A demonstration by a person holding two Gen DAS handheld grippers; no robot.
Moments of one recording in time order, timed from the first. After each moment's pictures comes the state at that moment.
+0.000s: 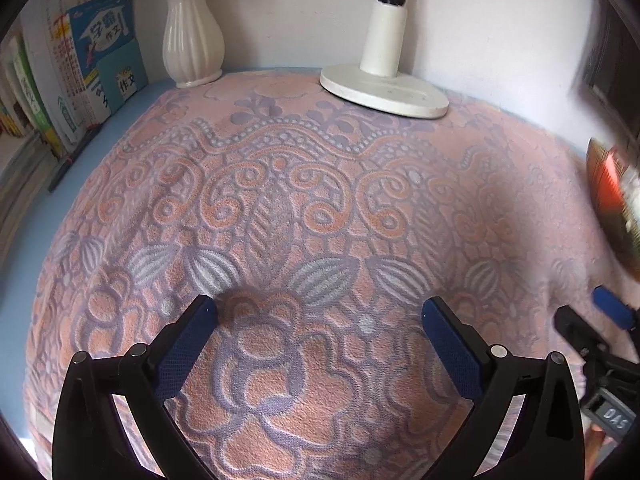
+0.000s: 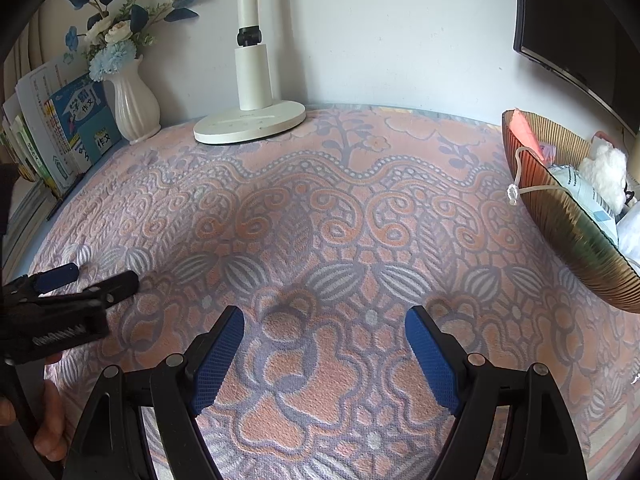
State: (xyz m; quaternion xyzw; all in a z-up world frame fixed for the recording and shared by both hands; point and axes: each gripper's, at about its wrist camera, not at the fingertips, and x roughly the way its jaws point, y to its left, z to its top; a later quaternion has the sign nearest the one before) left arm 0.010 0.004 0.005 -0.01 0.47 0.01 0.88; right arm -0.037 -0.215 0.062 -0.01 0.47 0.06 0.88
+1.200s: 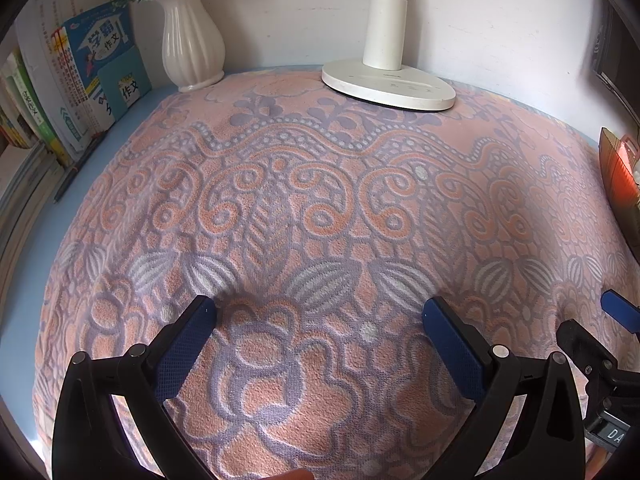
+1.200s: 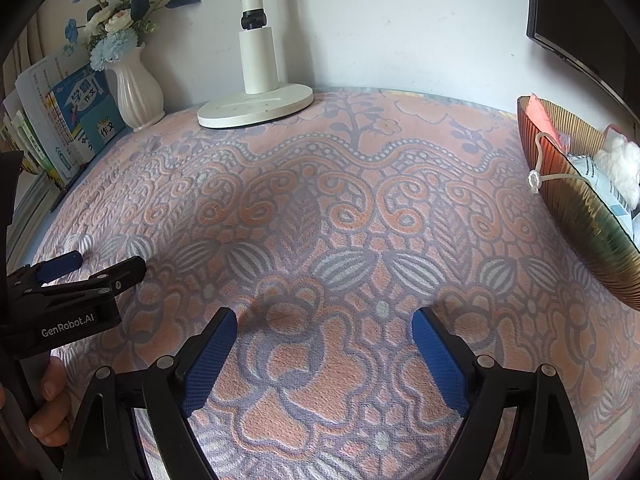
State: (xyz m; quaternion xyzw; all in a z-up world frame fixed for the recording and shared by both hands) left arm 0.016 0.004 0.004 0.00 0.47 0.02 0.88; right arm -0.032 -0.213 0.055 -0.01 0.49 0.07 0.87
